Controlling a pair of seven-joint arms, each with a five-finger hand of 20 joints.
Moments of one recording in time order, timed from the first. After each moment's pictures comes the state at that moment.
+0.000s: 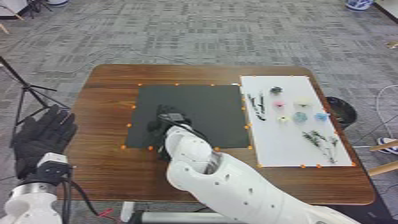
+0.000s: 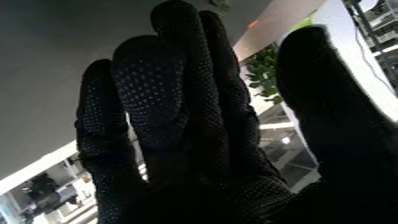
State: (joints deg) left arm 132.1 -51.9 -100.8 -120.2 10.6 17.2 29.1; right arm -60.5 -82.7 27.2 -89.2 -120.1 1.5 48.2
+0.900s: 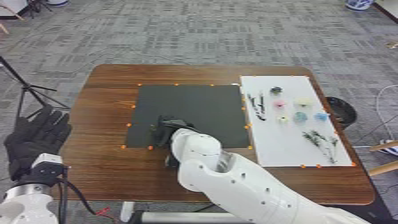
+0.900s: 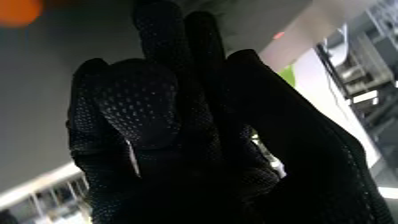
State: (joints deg) left arm 132.8 -52.8 -102.3 -120.2 10.8 17.0 29.0; right arm -61.3 -78.8 29.2 -95.4 -112.0 -11.1 48.7
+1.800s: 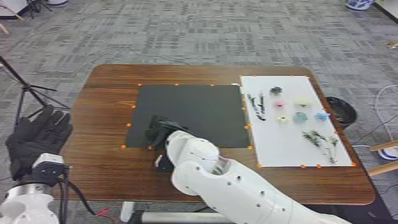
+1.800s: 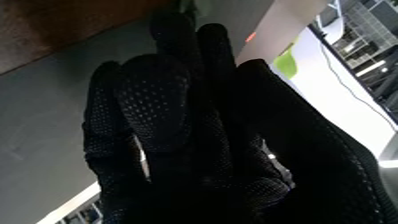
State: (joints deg) left arm 132.5 -52.7 -101.9 -120.1 10.7 17.0 28.9; right arm -63.7 -81.0 30.3 -93.8 -110.4 -4.6 44.9
